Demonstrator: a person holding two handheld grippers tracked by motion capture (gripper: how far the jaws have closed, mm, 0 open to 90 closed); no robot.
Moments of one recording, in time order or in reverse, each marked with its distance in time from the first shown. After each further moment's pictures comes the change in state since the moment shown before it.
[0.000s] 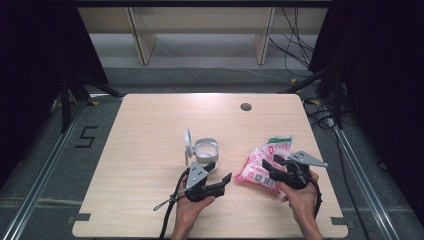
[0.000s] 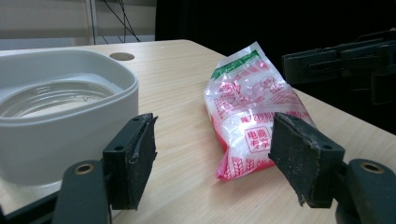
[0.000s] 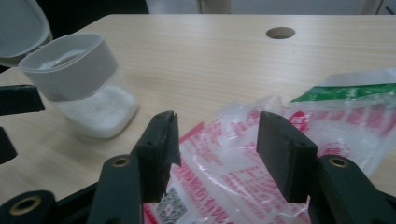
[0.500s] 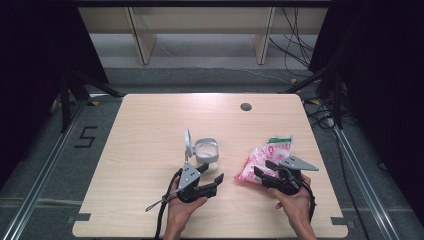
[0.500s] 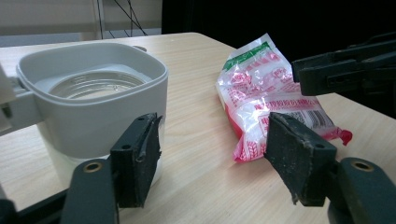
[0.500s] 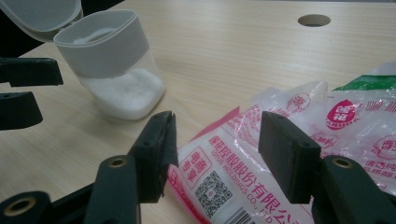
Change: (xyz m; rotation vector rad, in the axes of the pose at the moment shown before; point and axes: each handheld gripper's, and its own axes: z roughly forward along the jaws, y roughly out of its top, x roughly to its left) left arm 0.011 0.002 -0.018 0.041 0.031 0.031; right arm 0.019 -0.009 0.004 0.042 0.057 -0.042
